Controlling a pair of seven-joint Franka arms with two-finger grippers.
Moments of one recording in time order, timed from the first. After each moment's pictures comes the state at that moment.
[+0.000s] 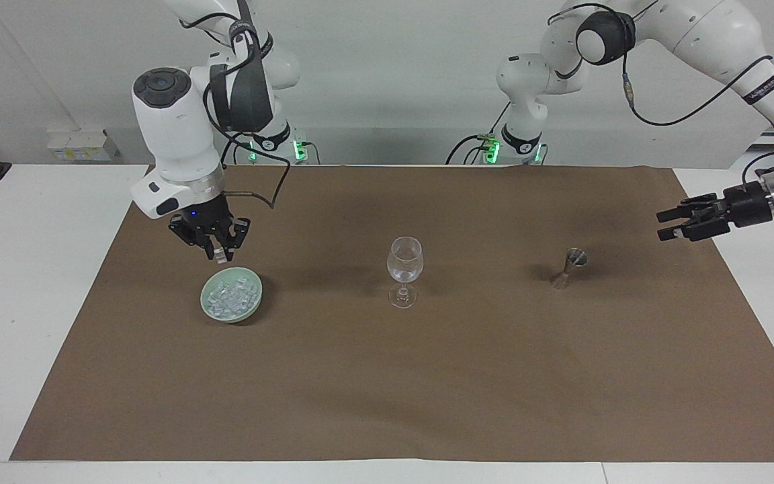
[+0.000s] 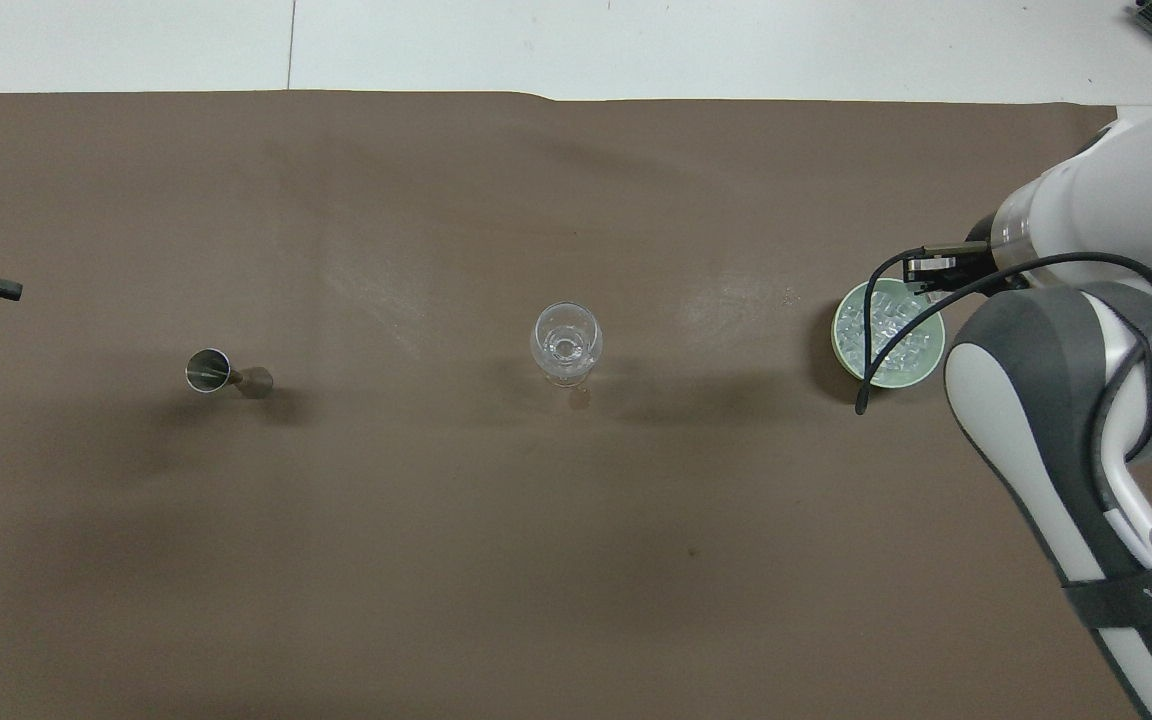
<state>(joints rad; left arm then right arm) -0.05 0.42 0.59 -1.35 -0.81 1.15 -0.28 0.06 0.12 0.06 -1.68 -0.10 1.88 0.17</state>
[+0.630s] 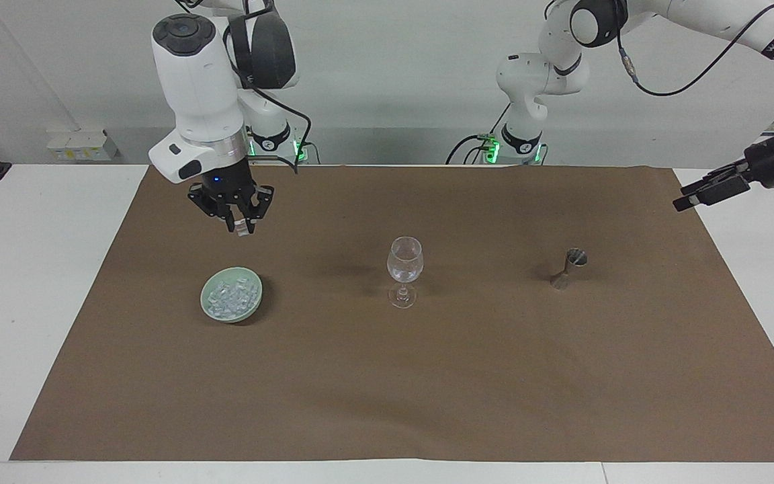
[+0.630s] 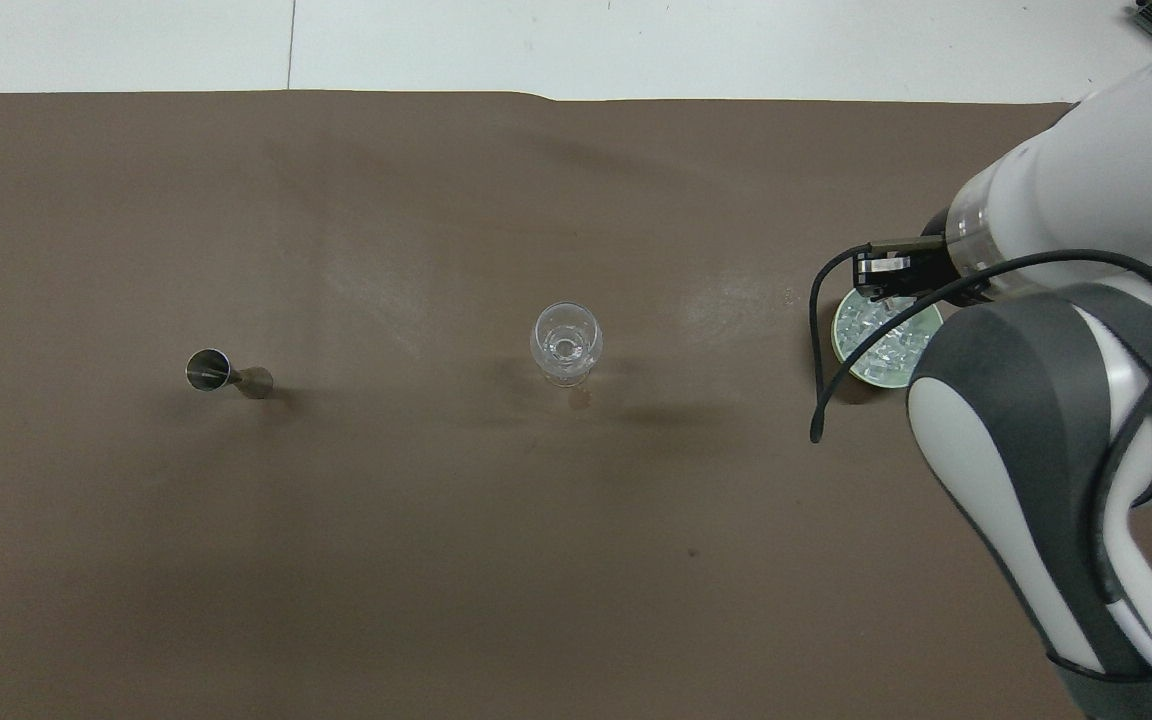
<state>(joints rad) -0.13 0.33 0.58 -1.23 -0.64 1.16 -0.27 0.06 0.13 0.20 -1.53 -0.10 1.70 0.29</state>
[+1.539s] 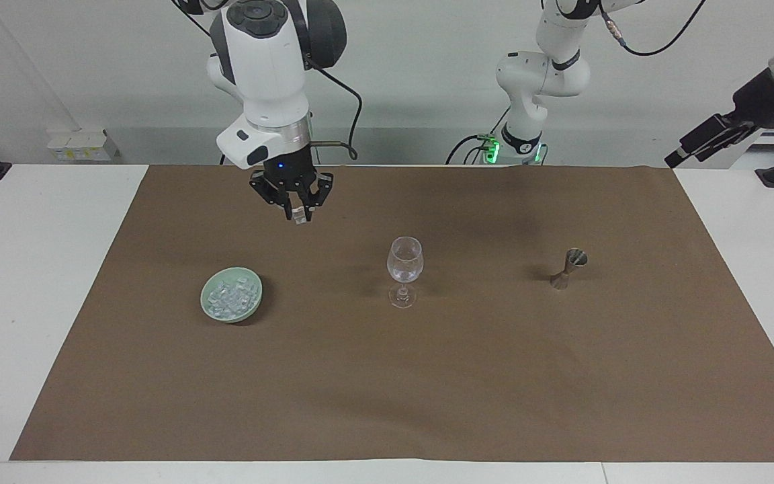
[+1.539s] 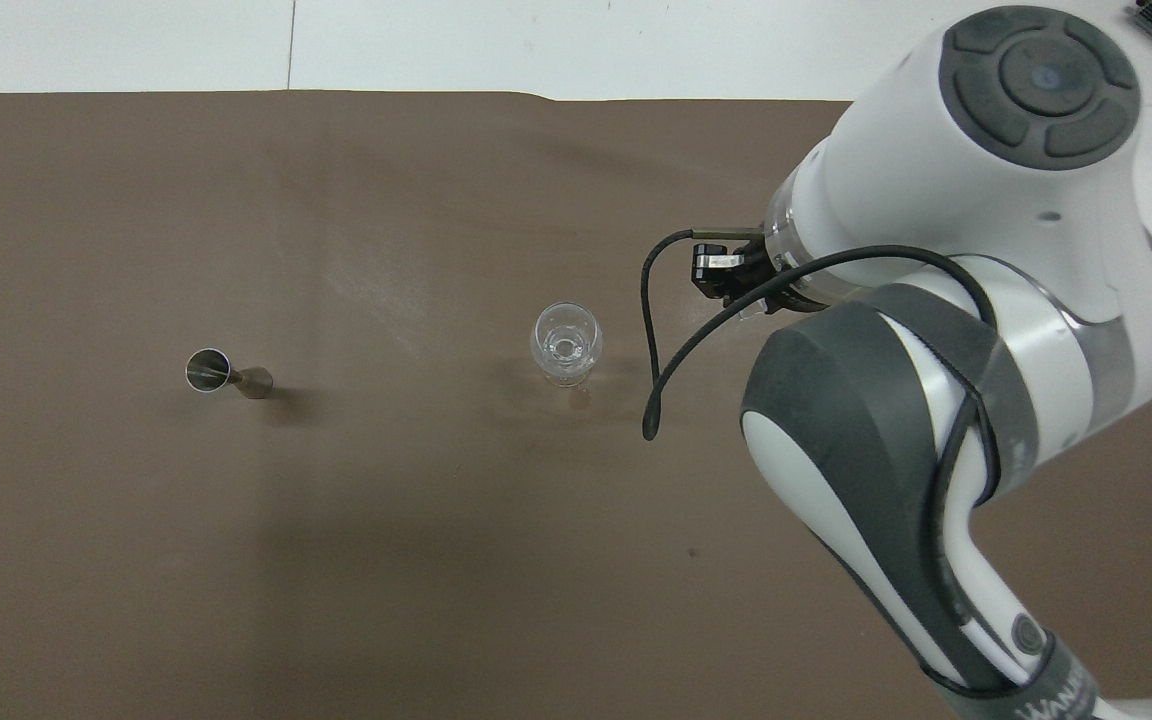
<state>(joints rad) -0.22 0.11 0.37 -1.20 -0.26 1.21 -0.19 0.05 0.30 0.43 -1.33 -0.11 1.63 0.59</state>
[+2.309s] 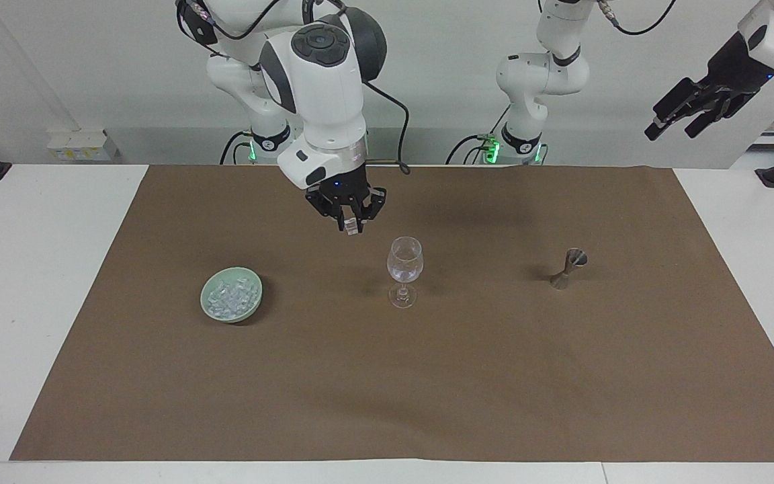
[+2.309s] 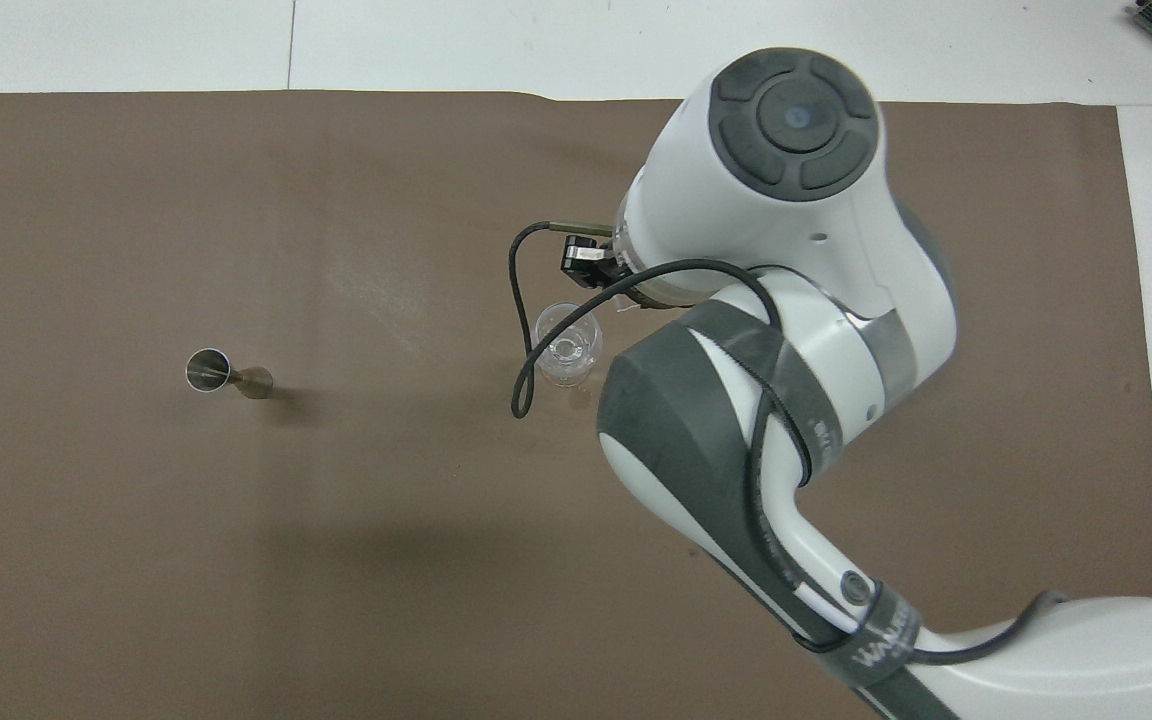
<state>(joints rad) -0.06 0.07 0.08 -1.21 -0.10 1.23 0.00 0.07 0.47 0.60 -1.25 -0.22 1.74 0.83</state>
